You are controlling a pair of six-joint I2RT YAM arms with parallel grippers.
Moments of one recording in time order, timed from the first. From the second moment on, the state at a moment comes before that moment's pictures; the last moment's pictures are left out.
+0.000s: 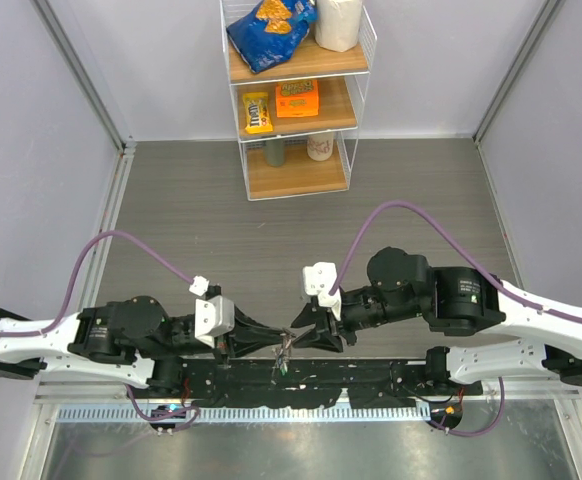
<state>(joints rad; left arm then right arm) -1.62 0.61 0.91 -0.34 -0.14 -0.06 1.39 1.02 1.31 -0.64 -0.26 -0.06</state>
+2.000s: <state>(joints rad) -1.62 0.54 0.83 -0.14 -0.13 -0.05 1.39 0.96 1.25 -0.49 -0.23 -0.03</state>
